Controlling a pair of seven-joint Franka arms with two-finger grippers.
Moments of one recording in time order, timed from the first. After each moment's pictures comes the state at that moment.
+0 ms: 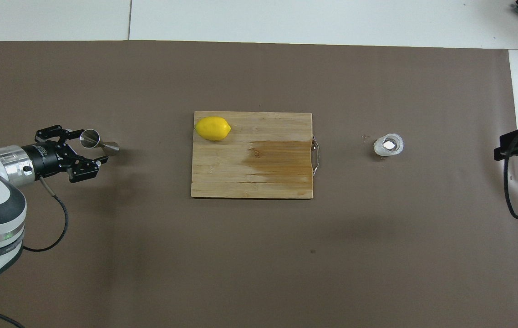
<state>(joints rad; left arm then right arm) 0.15 0.08 -0.11 -2.25 -1.01 2.52 -1.45 0.00 0.03 -0.10 -1.53 -0.01 1.46 0.07</state>
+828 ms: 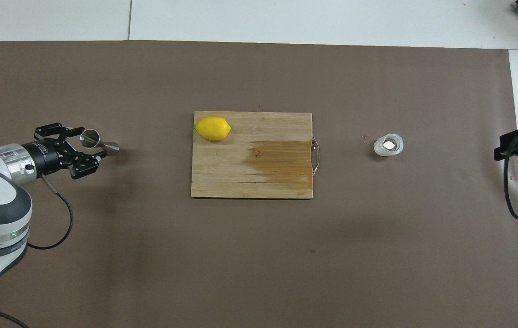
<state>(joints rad) 0.12 0.08 -0.11 -2.25 -1.01 2.59 -1.45 0.00 0.03 -0.10 -1.53 -0.01 1.46 0.07</state>
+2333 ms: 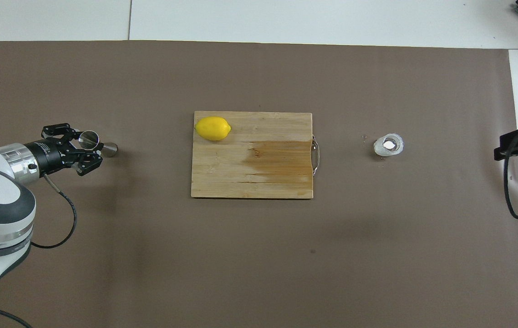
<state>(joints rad) 0.11 0.08 -0.10 -2.24 -1.02 2.60 -1.45 0.00 0.03 -0.10 -1.53 -0.01 1.46 0.07</state>
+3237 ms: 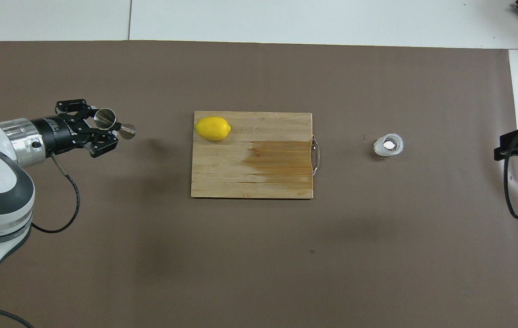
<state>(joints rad) -0.06 0.06 -0.15 -2.07 -1.02 2.48 -1.69 0.00 0.03 -0.10 -1.53 -0.01 1.46 0.07</state>
